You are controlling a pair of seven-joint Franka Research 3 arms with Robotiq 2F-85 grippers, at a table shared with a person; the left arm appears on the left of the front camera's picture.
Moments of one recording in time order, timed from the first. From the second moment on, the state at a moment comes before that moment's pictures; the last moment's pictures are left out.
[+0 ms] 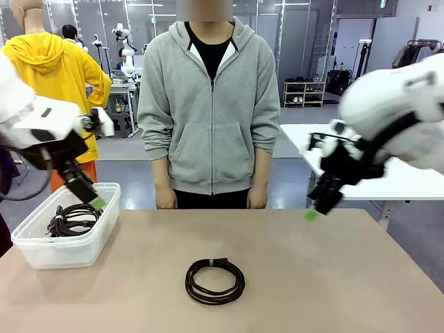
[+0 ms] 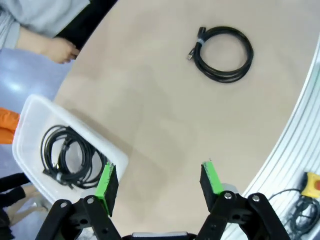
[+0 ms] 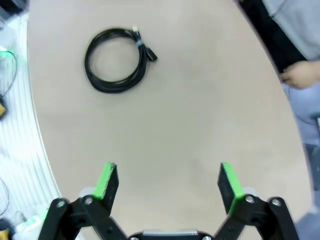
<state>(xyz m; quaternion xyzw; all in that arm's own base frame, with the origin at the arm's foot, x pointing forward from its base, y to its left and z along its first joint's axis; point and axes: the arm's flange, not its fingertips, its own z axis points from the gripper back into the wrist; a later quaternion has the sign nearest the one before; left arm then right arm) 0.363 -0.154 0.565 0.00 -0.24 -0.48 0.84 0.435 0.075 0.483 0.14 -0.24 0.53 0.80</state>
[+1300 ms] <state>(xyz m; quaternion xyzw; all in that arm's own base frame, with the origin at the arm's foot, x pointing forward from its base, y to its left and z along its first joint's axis) 0.447 -0.405 0.452 0.10 -0.08 -0.59 0.80 0.331 -0.141 0.458 0.20 -0.42 0.45 0.76</state>
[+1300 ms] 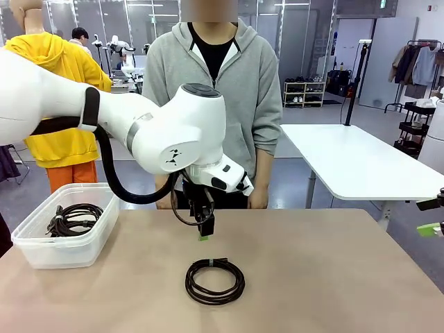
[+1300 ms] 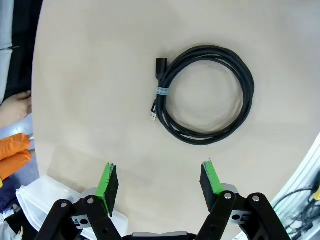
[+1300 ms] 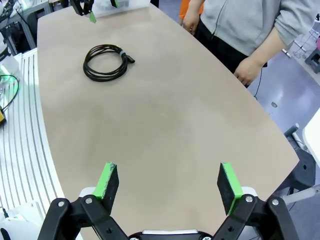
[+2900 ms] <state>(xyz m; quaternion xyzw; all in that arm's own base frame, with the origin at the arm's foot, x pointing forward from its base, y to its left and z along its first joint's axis) 0.490 -0.414 0.338 0.06 -0.07 -0.65 0.75 0.331 -0.136 0.460 0.19 -0.41 0.46 0.76</state>
